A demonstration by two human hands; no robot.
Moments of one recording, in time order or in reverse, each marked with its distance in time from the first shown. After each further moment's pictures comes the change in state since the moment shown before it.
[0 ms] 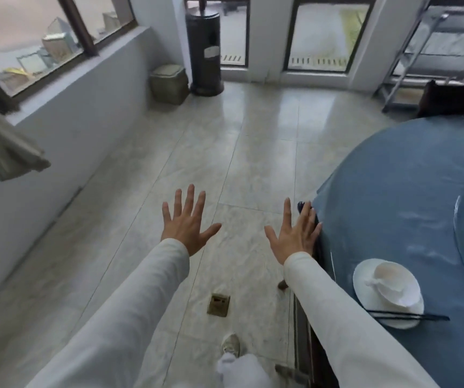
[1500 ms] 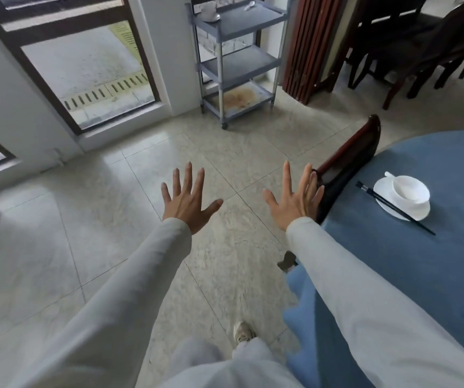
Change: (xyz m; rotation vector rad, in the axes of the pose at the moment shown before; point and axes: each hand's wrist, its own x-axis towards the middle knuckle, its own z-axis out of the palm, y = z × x) left_hand 1.072 0.602 -0.096 -0.021 -0.030 0.779; right_hand 0.940 0.333 -0.308 0.068 0.351 0.692
